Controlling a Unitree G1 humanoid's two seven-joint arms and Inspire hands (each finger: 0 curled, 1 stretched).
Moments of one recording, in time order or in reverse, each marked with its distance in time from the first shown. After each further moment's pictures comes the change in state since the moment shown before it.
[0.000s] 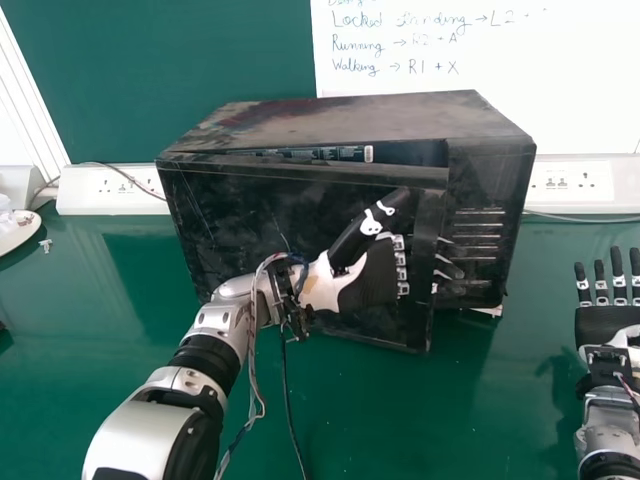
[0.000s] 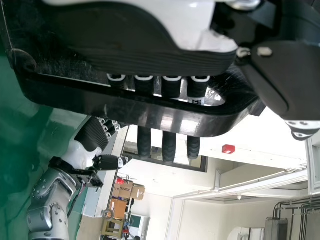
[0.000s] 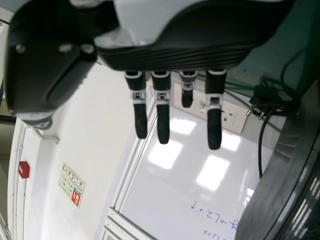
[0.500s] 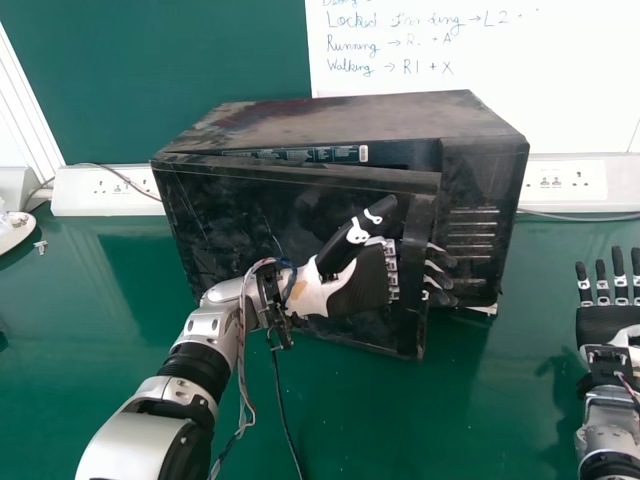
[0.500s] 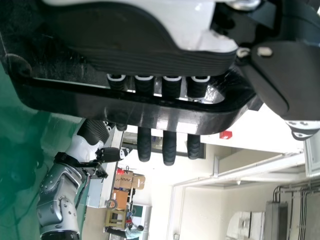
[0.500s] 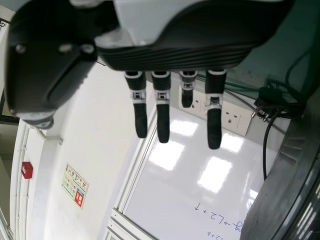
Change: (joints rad) left arm 0.054 0.026 -0.015 -0.074 -0.008 -0.038 -0.071; right arm 0.000 0.000 0.002 -0.005 -0.001 -0.003 -0.007
